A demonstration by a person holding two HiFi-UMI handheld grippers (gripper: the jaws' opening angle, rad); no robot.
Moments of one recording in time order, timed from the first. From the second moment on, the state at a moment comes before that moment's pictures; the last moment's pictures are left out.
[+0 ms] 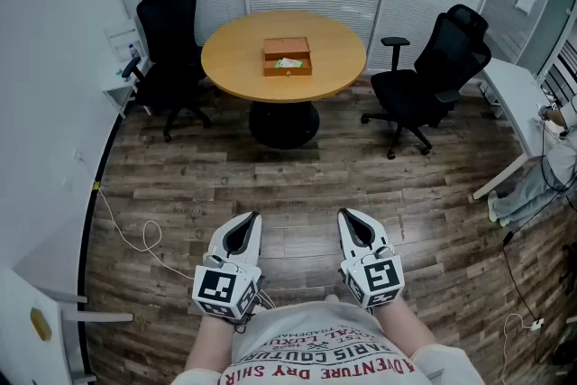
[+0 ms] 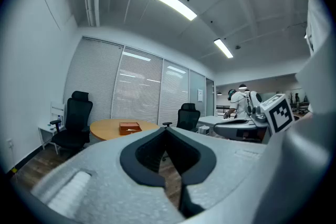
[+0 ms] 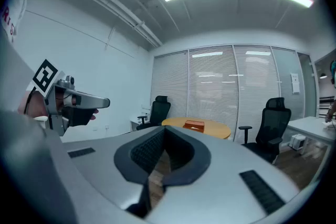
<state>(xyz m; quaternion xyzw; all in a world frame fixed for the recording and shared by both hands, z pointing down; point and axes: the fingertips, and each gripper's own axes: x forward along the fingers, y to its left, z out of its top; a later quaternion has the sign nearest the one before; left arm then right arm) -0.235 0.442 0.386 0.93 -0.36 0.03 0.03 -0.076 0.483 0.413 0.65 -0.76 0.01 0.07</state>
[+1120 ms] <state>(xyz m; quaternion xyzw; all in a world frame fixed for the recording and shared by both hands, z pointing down) -0.237 0.376 0.431 0.92 -0.38 0.05 0.07 -0.060 0.402 0.450 0.64 -0.76 0.06 0.07</state>
